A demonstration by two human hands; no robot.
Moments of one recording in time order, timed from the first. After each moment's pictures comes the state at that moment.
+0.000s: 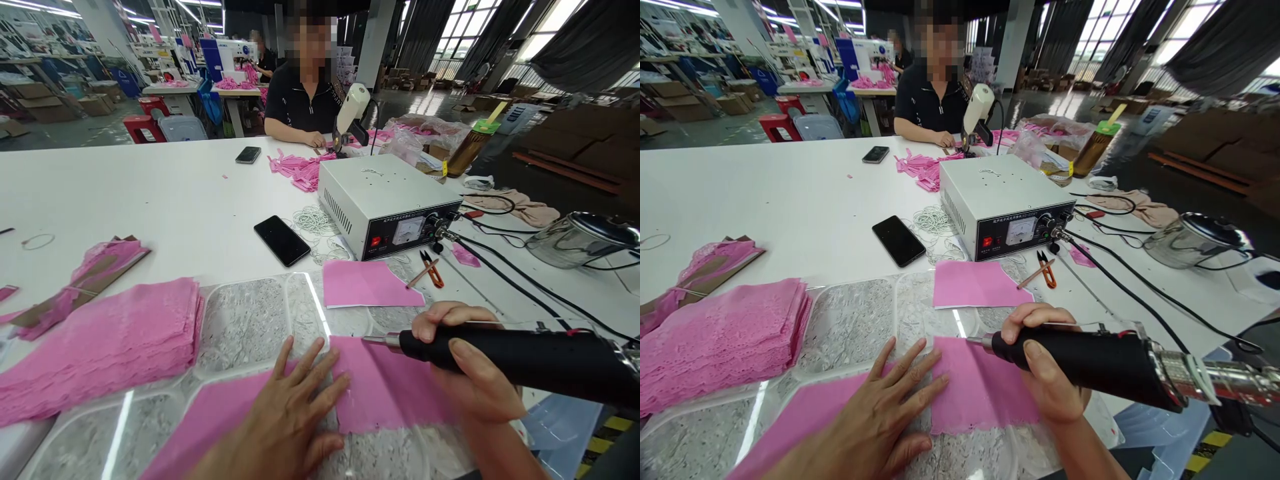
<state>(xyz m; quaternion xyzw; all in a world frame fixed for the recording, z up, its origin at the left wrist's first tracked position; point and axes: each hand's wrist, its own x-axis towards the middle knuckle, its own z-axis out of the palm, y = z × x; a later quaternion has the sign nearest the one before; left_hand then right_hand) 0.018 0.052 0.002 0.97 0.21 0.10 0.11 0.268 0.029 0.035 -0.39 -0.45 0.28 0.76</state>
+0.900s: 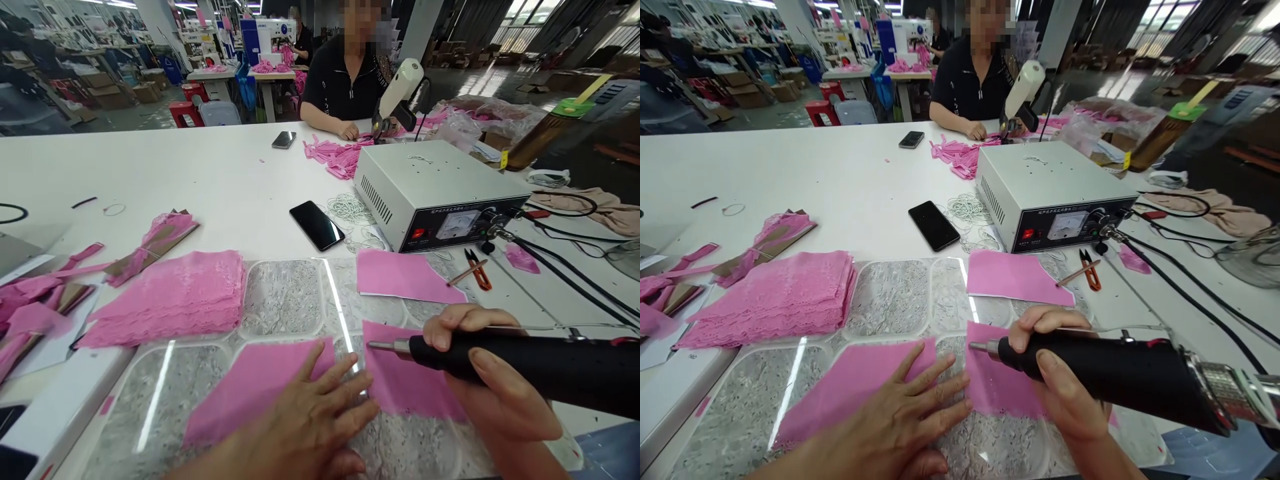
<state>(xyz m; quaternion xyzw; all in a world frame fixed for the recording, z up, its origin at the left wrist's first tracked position) 0.000 0.029 0.031 0.97 0.17 0.03 0.19 0.241 0.024 0.036 -0.36 -0.47 0.39 0.71</state>
